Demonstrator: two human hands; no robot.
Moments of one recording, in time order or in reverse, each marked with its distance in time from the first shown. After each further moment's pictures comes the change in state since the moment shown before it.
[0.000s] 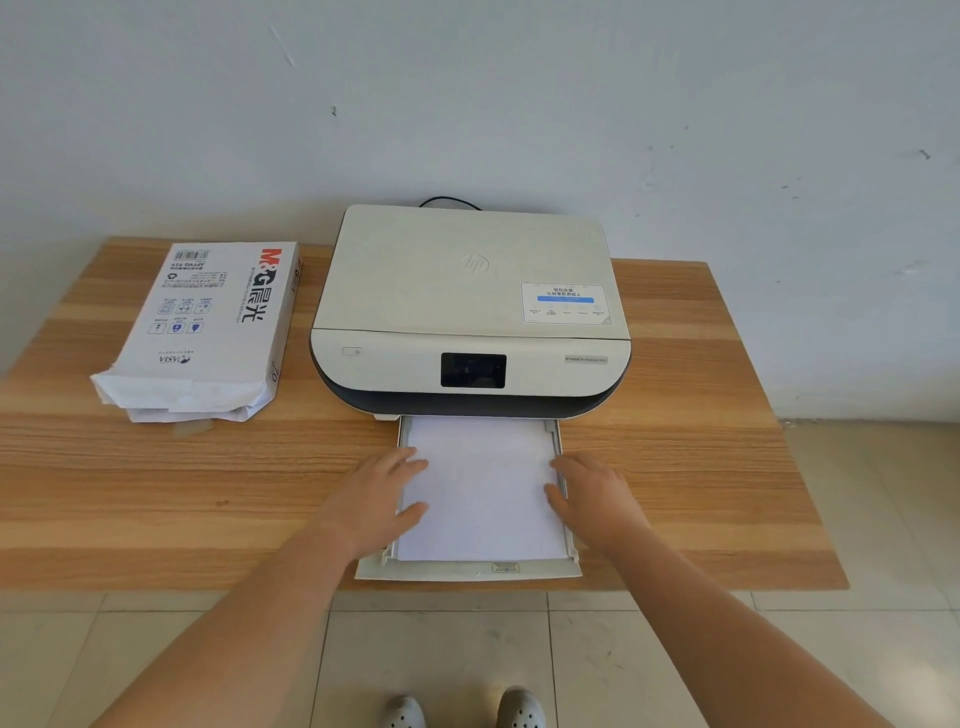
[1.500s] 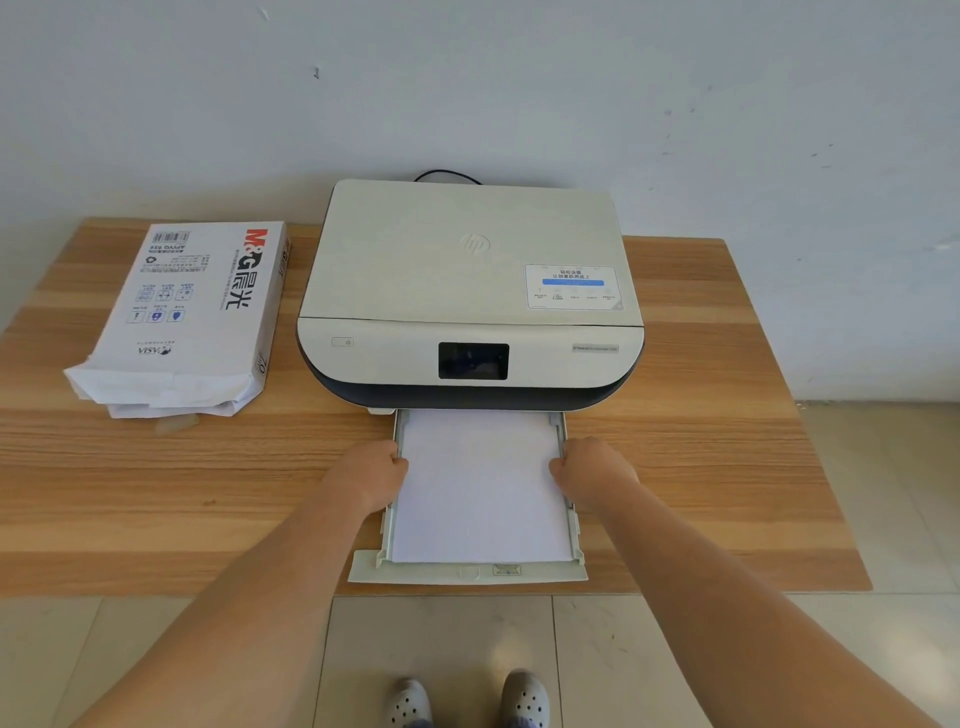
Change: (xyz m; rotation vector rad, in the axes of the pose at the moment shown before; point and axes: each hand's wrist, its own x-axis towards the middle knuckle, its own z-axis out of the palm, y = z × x) left_hand 0.049 -0.001 -0.006 -0.270 -0.087 -0.468; right_hand 0.056 -0.009 -0.003 -0.024 -0.302 0.343
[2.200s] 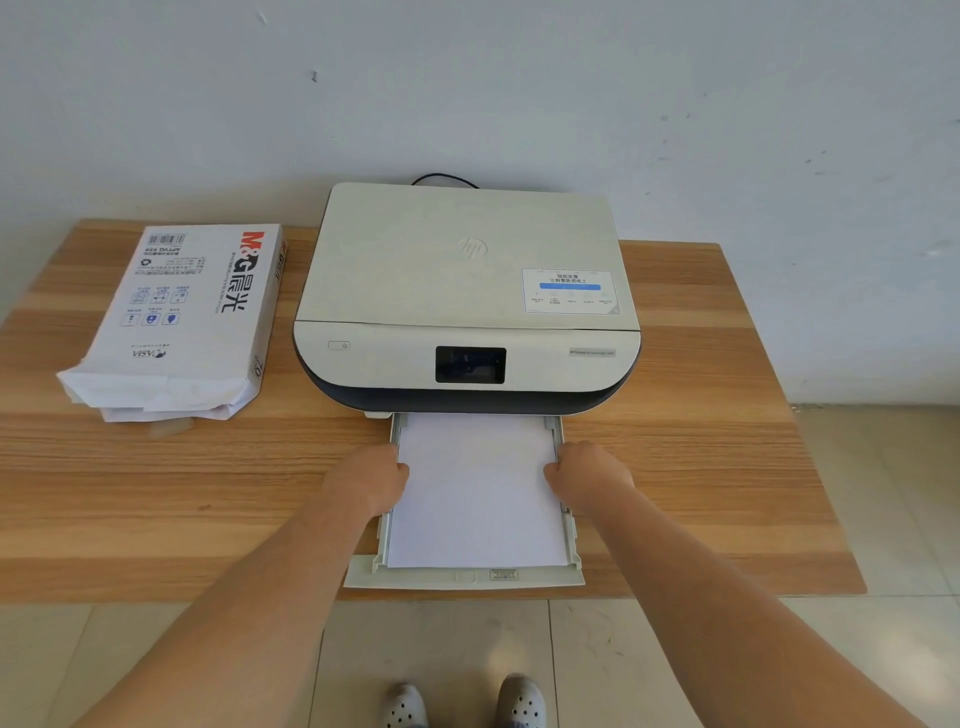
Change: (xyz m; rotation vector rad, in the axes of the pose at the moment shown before) left_hand 0.006 0.004 0.004 0.149 -0.005 0.029; right_hand -0.002 -0.004 0.000 -0.022 0.007 0.011
